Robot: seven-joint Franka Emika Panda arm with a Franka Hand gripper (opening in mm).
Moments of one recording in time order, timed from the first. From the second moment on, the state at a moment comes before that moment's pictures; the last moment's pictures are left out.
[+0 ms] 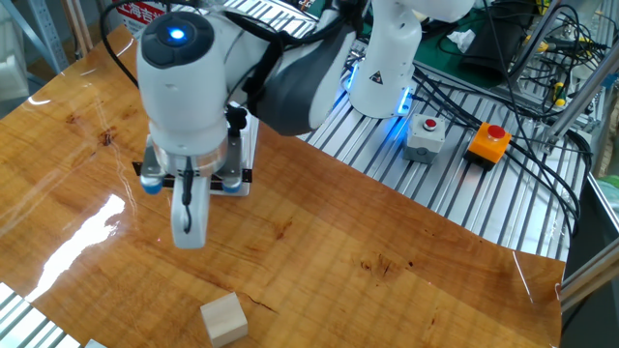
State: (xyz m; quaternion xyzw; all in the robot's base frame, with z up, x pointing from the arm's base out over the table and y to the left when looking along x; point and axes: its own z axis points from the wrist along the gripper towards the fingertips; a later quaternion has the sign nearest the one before) arm 0.624 -0.056 0.233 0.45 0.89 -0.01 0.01
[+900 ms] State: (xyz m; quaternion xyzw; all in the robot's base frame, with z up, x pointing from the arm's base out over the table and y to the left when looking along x) arm 0.641 -0.025 0.241 0.33 0.94 -0.01 0.01
